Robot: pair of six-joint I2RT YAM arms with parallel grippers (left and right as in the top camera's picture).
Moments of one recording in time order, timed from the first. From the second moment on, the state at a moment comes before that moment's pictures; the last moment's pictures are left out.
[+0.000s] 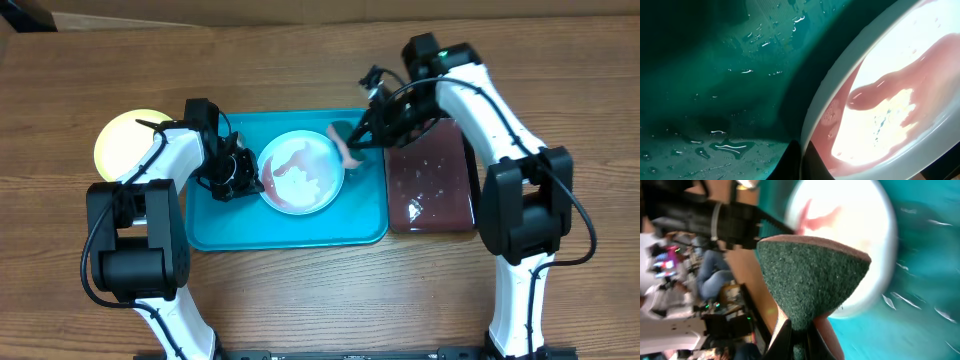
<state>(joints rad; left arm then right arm) 0.02 1.99 1.26 -0.84 0.46 -0.31 0.28 2.23 1.90 -1.22 -0.95 -0.14</state>
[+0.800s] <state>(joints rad) 0.02 1.99 1.26 -0.84 0.46 -0.31 0.48 2.23 1.56 -0.40 -1.10 0.27</state>
